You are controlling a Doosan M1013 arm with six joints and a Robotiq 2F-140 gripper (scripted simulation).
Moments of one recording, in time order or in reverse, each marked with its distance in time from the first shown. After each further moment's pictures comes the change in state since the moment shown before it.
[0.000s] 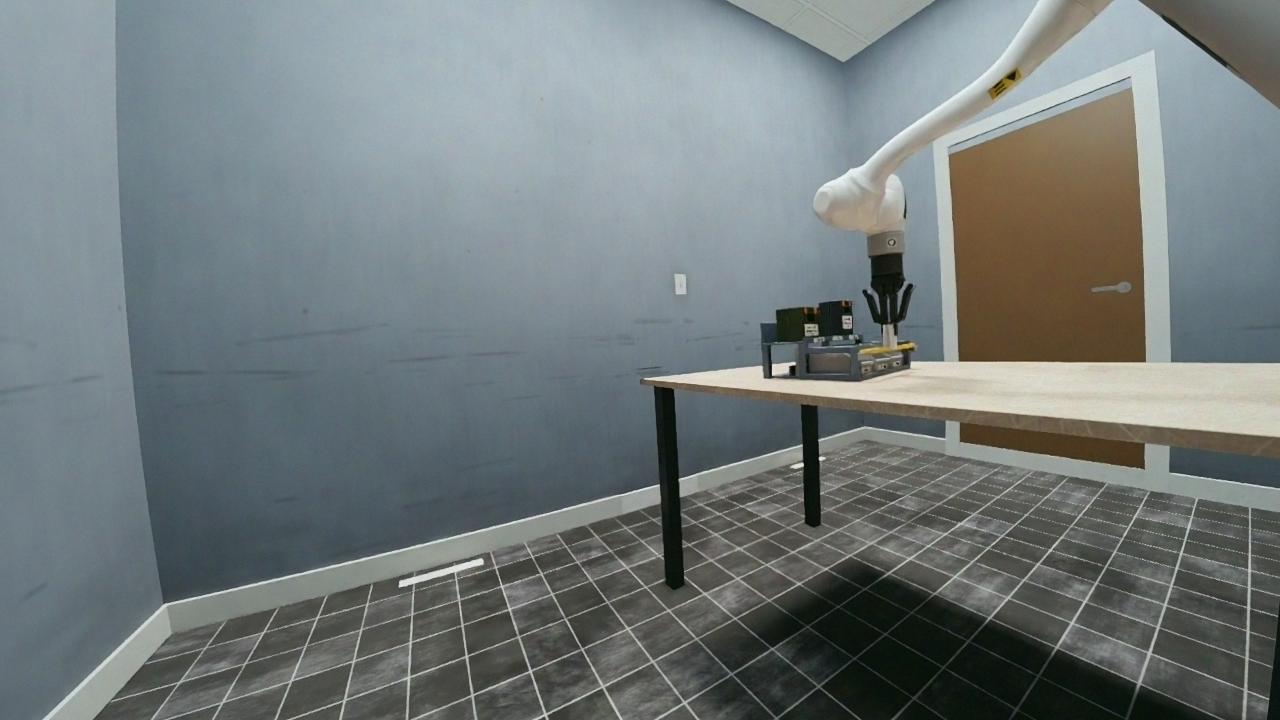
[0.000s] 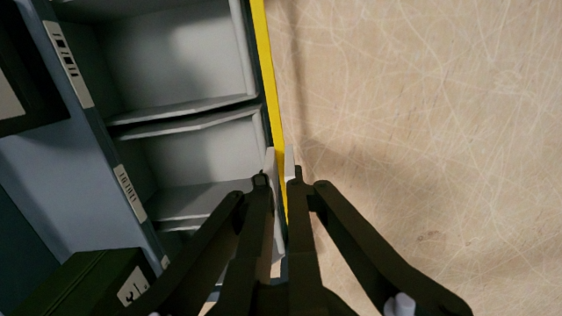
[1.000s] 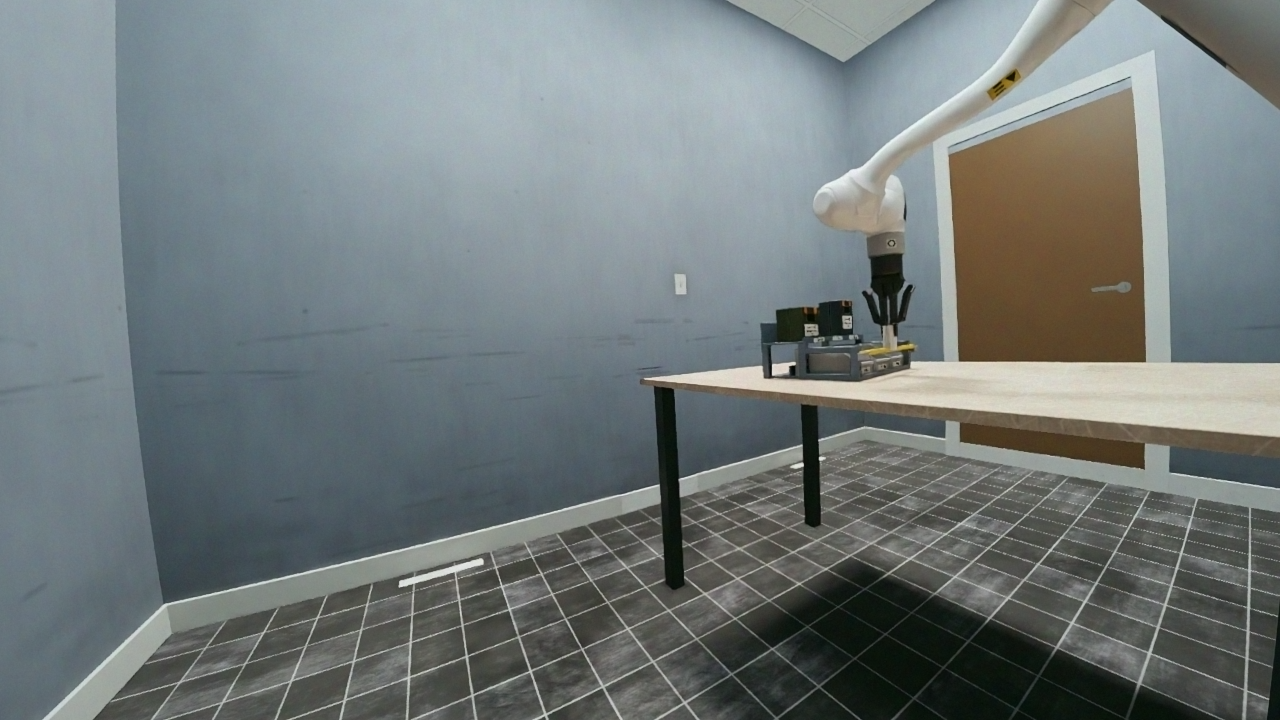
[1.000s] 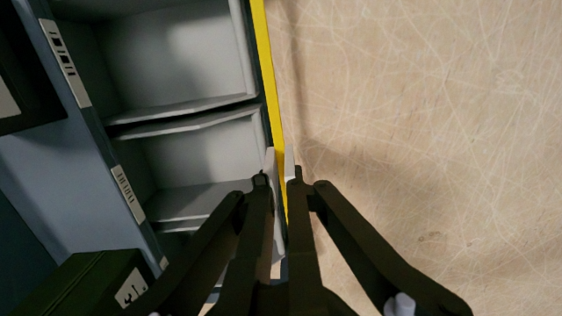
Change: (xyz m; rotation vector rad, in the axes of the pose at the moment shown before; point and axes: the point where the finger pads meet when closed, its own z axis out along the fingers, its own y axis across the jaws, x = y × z) arm -0.001 0.000 0.002 0.000 0.000 0.000
